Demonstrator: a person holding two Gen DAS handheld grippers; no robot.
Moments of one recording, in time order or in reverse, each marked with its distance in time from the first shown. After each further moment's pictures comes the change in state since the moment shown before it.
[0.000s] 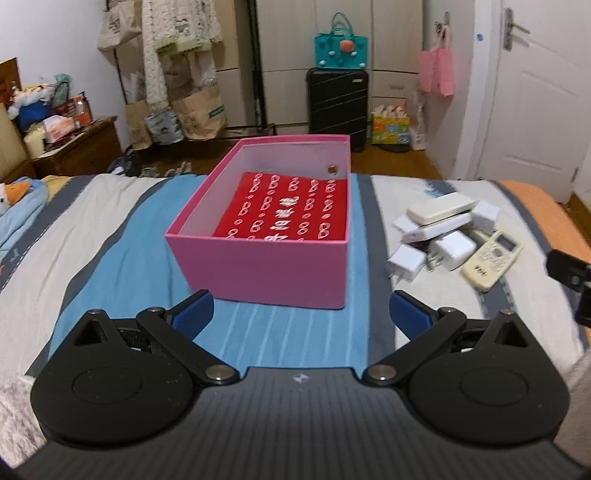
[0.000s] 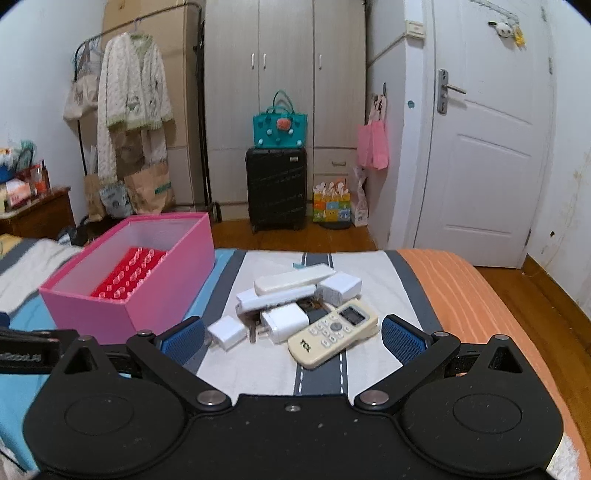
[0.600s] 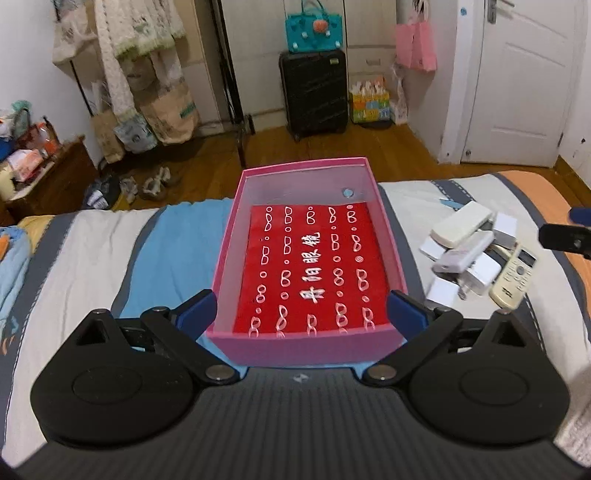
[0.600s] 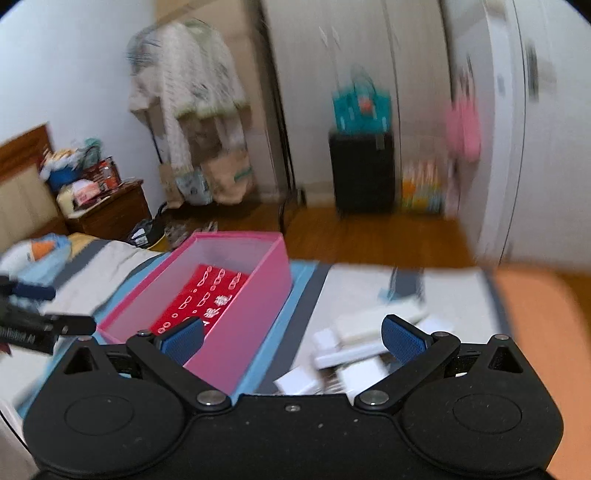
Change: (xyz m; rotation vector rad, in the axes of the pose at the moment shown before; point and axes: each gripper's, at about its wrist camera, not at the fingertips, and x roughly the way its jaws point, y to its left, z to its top) left arm 0.055 0.069 0.121 0.133 0.131 -0.076; right arm 0.120 -0.004 0.105 0.078 0.234 0.325
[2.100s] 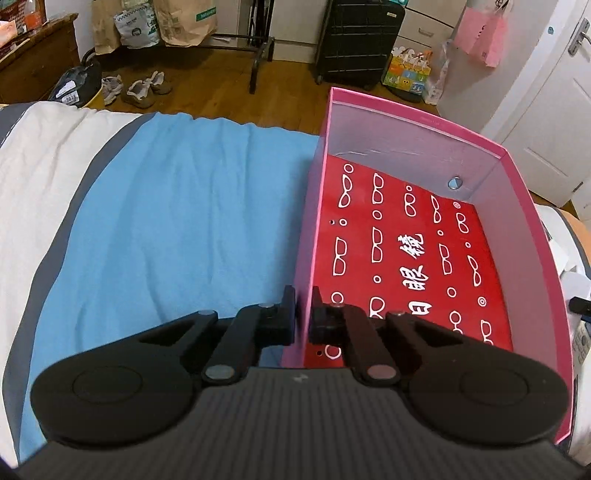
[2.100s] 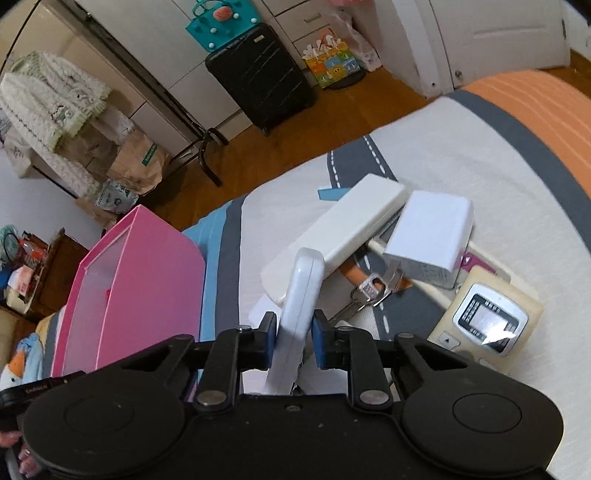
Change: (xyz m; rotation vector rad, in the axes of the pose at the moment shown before) left arm 0.205 0.126 0.004 -0.271 0.163 -0.125; right arm 0.148 -0.094 -0.030 0.447 0.150 -0.057
